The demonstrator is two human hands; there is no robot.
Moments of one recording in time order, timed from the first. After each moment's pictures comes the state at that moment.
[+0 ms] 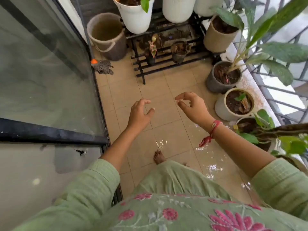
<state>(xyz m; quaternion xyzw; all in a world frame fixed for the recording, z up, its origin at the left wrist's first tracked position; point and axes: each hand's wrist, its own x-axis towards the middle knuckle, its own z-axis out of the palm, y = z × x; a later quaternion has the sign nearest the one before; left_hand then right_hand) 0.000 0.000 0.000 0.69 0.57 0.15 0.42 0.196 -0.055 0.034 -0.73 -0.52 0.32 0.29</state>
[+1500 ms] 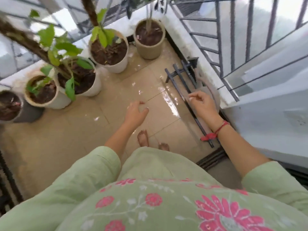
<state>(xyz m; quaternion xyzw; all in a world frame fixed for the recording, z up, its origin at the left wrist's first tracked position) 0.161 -0.446 -0.055 0.89 -0.11 -0.34 0.30 0.040 -0.659 -0.018 -0.77 0.41 0.02 0.49</state>
